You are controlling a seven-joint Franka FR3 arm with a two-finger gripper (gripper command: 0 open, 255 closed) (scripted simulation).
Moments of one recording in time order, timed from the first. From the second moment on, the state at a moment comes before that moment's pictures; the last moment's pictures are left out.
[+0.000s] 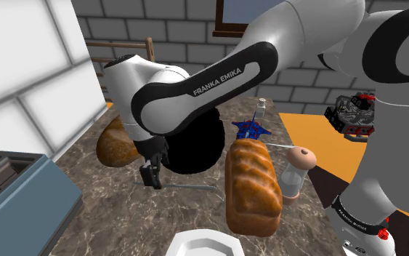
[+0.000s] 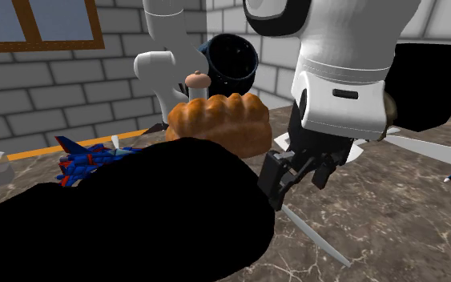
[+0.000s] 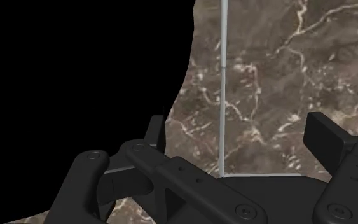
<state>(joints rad) 0.38 0.42 0.42 -1.65 -0.13 1.88 0.07</state>
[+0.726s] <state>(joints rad) 0.39 0.43 0.42 -1.68 -0.13 1.92 0.07</state>
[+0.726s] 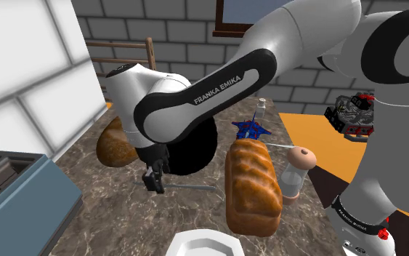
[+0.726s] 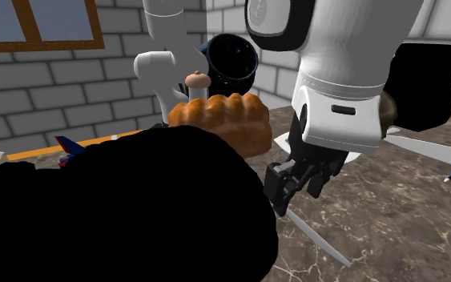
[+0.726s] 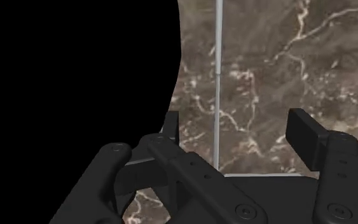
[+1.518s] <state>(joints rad) 0.38 0.43 0.41 -1.68 -0.13 1.89 0.07</state>
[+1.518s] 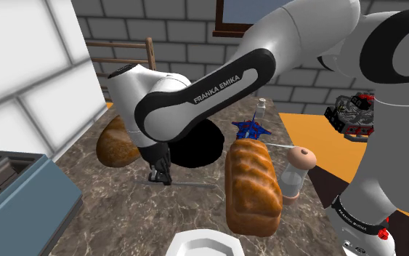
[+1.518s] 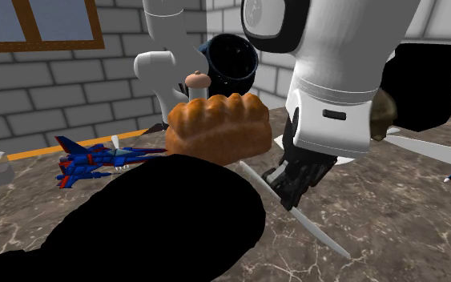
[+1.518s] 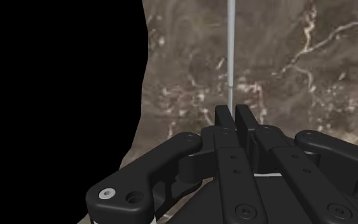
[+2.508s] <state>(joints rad) 0.38 0.37 0.43 -1.57 -0.10 1.71 0.06</state>
